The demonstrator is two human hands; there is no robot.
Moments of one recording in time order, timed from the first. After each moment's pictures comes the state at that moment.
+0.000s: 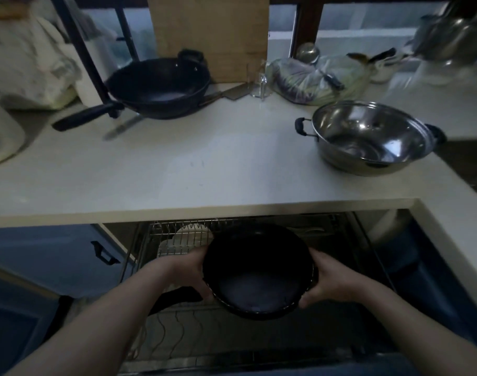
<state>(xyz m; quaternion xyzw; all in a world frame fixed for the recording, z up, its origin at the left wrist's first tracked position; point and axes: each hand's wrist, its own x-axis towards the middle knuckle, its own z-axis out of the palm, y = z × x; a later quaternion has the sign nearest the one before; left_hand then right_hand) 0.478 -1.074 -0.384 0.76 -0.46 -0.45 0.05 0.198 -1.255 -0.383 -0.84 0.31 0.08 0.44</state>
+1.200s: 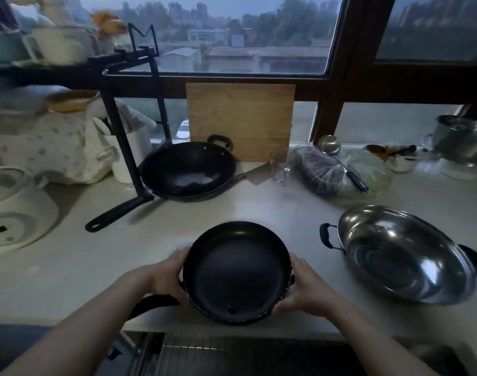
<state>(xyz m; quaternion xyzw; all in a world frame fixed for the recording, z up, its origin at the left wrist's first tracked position) 0.652 -1.143 -0.264 0.81 -0.48 -0.32 0.11 0.383 -1.352 -0.289 -0.88 0.26 -0.07 0.40</state>
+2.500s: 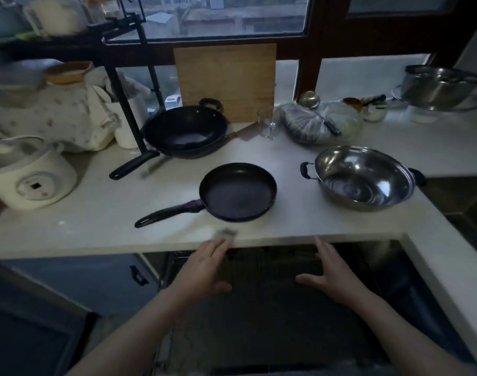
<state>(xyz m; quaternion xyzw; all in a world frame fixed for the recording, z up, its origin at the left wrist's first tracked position) 0.474 -1.035 -0.275 0.78 -0.61 -0.08 0.11 0.221 -1.234 -0.299 -0.84 0.40 -0.04 0.37</state>
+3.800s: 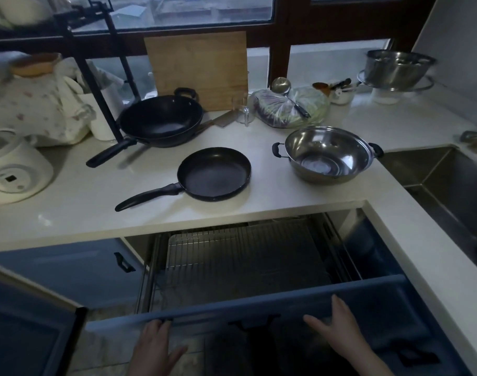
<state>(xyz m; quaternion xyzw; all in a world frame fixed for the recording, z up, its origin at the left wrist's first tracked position) 0.403 -0.881 -0.381 0.90 -0.40 -0.19 0.07 0.090 -1.137 -0.394 -0.69 0.59 -0.01 0.42</state>
